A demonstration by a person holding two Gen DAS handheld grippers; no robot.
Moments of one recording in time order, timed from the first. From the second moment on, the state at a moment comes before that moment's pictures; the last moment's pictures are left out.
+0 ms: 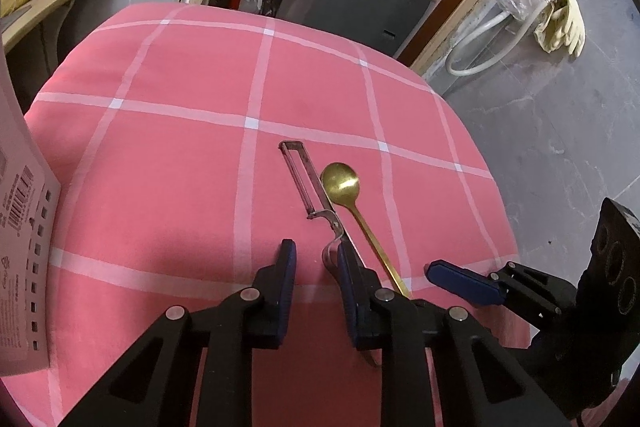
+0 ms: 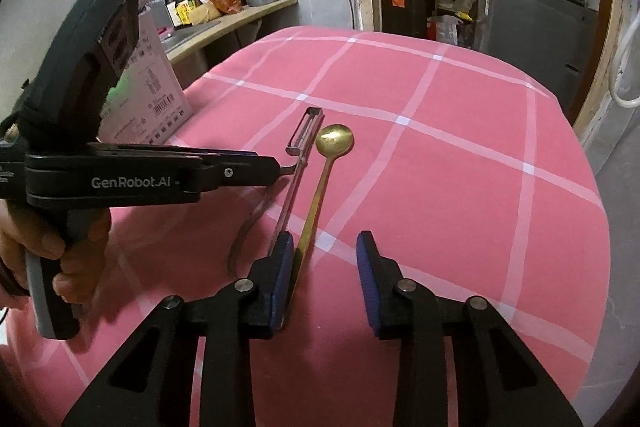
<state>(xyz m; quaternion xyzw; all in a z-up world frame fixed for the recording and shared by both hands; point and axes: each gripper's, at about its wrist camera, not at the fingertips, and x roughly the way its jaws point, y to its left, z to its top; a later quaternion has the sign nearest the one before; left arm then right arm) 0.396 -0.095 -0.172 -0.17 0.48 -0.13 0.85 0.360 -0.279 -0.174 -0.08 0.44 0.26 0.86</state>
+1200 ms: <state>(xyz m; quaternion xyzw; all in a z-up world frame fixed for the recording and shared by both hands) 0.385 -0.084 -0.173 -0.21 0.60 -0.16 0.76 0.352 -0.308 -0.184 0.07 0.56 0.23 0.79</state>
